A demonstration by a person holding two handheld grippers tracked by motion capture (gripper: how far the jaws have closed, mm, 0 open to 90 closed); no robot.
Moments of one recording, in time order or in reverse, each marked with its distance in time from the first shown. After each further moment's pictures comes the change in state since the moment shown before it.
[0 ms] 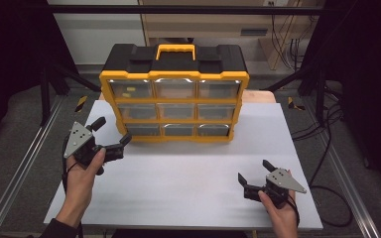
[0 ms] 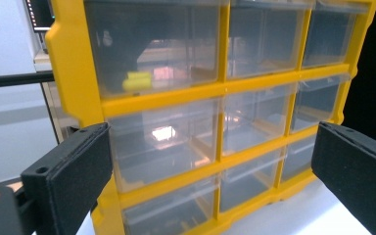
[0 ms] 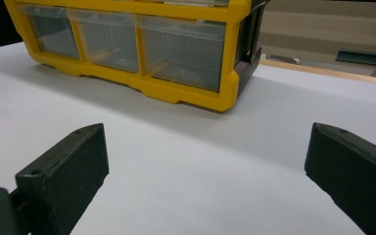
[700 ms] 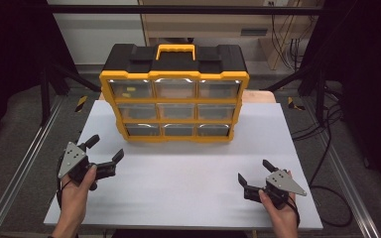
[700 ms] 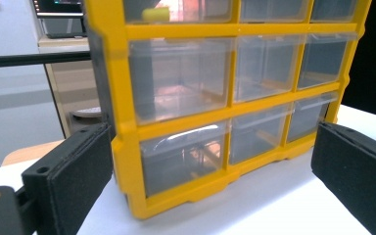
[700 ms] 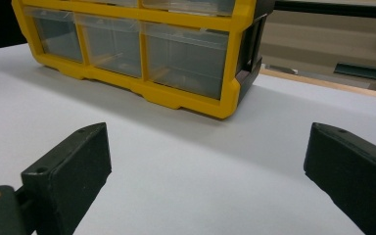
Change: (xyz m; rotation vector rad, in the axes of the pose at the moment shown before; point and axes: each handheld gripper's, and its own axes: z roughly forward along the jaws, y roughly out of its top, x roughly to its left) left arm 0.013 -0.052 -0.030 0.020 0.010 -0.009; right arm 0.001 -0.001 -0.002 -0.031 0.001 -0.036
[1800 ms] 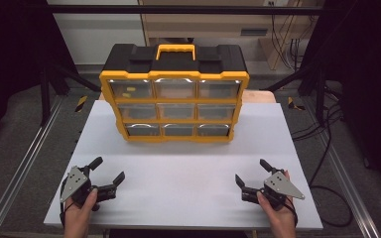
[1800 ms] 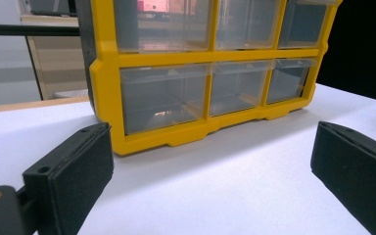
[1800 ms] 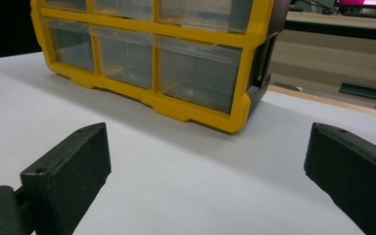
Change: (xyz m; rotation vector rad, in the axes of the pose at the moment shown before) left arm -0.013 -0.061 -0.025 0.015 -0.043 -0.051; right arm 0.006 -0.003 0.002 -0.067 0.022 -0.037
